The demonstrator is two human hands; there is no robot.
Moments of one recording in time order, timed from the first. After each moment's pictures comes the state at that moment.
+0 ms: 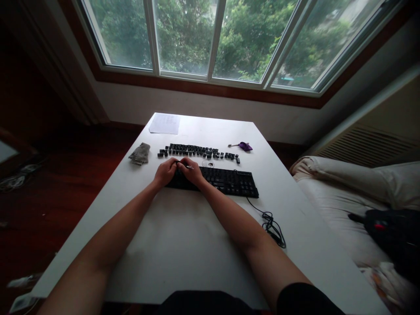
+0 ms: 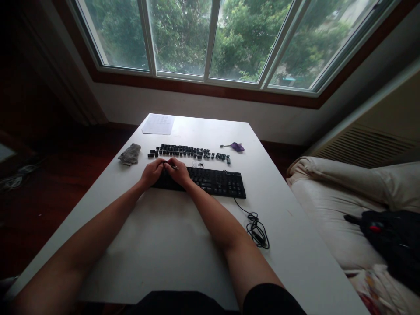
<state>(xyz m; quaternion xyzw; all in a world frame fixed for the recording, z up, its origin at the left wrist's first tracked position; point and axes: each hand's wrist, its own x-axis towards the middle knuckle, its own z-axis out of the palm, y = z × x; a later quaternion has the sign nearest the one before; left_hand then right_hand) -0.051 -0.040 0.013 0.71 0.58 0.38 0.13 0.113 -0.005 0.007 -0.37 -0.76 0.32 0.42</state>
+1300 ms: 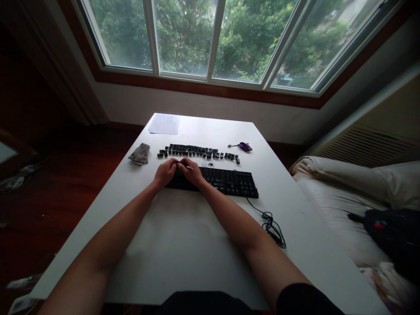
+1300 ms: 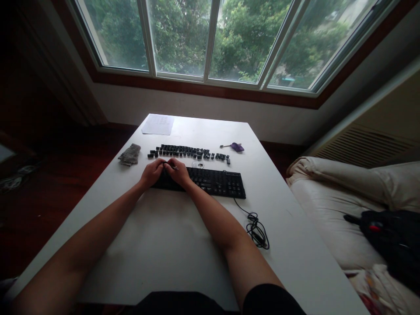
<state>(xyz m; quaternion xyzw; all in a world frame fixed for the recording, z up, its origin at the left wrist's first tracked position) -0.049 -0.041 0.015 0.70 0.59 0.38 0.13 0.113 -0.005 0.009 -0.39 -0.76 0.32 0.41</state>
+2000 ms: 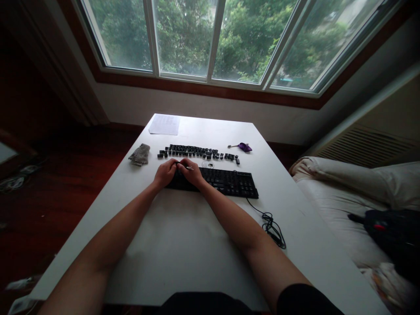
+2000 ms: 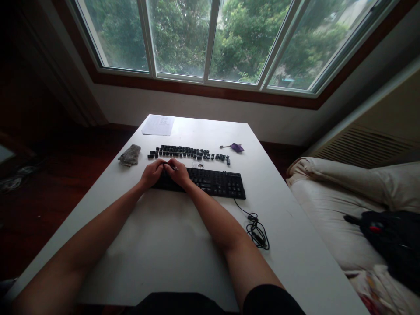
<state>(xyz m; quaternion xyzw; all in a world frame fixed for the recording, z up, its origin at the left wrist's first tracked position) -0.050 -0.041 0.015 0.70 0.58 0.38 0.13 0.113 -0.006 0.009 -0.38 -0.76 0.32 0.42</state>
